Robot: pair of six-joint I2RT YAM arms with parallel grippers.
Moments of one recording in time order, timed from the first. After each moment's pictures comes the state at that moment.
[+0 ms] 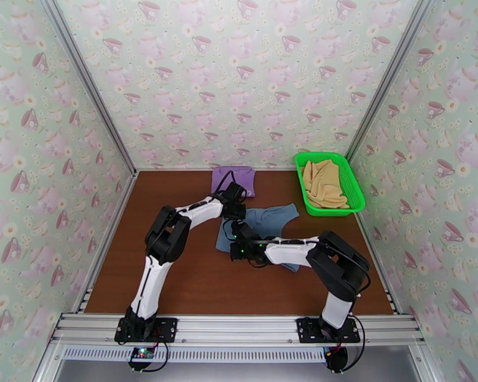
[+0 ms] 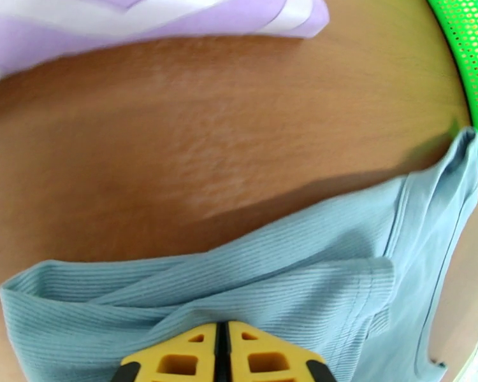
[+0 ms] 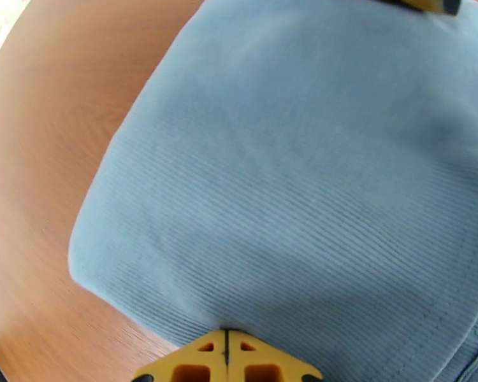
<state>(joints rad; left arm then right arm) -0.57 2.28 1.74 -0.47 0.10 -0.49 0.86 1.80 0.94 -0.07 0.01 0.58</state>
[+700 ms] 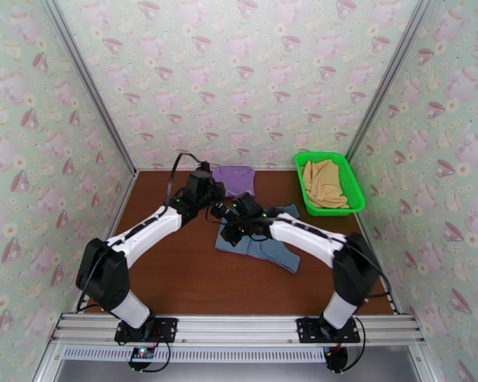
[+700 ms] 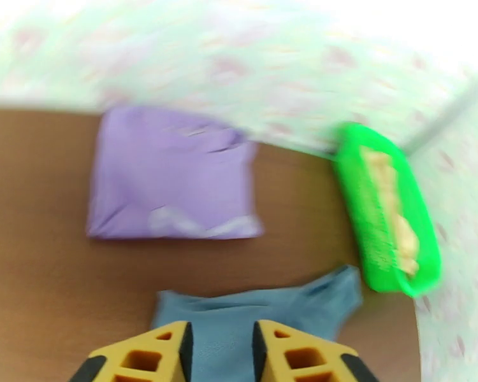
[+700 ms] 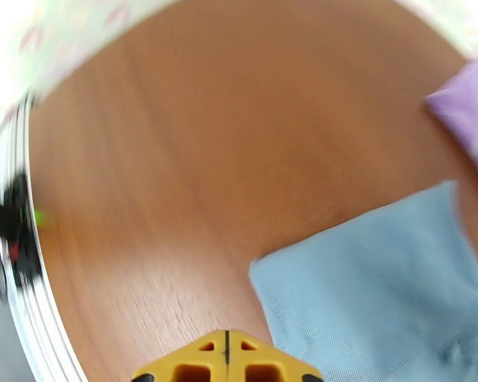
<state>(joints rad) -0.49 1.63 1.16 -0.10 -0.12 -0.65 0.75 1.85 1.40 -0.58 -0.40 -0.22</state>
